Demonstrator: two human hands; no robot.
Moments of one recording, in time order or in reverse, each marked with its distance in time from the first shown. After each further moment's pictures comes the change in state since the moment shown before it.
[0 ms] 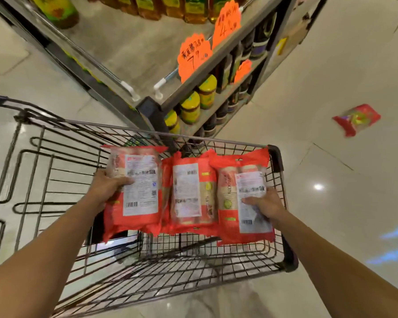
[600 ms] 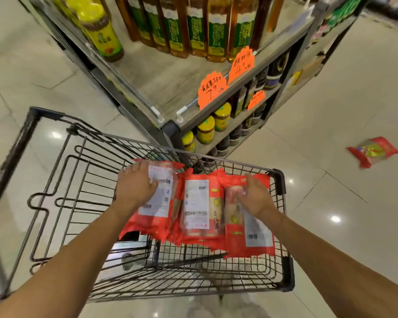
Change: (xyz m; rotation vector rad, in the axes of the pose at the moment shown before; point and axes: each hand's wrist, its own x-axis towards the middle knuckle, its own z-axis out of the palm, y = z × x) left_hand -0.074 0.066 0.013 1.012 0.273 0.500; right_hand -0.062 -0.116 0.030 -0.792 0.069 -0.427
